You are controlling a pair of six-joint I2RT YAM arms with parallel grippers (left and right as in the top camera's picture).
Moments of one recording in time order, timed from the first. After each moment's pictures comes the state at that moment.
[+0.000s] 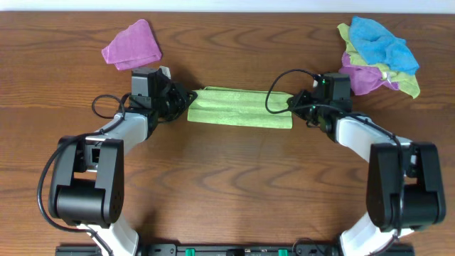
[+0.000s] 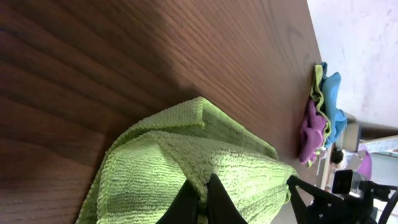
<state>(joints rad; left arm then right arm) -0.10 1.85 0.92 0.15 0.58 -0.87 0.06 1.83 0.90 0.07 -0.37 0.64</state>
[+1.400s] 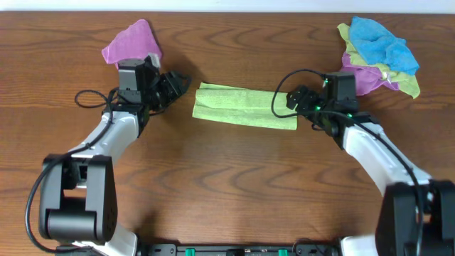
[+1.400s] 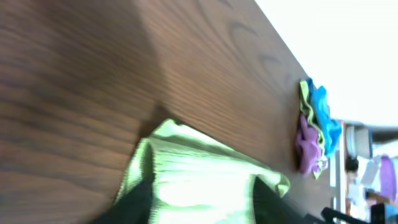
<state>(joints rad) -0.08 1.74 0.96 0.08 0.54 -0.76 0.10 1.58 0.90 -0.22 -0.19 0.68</state>
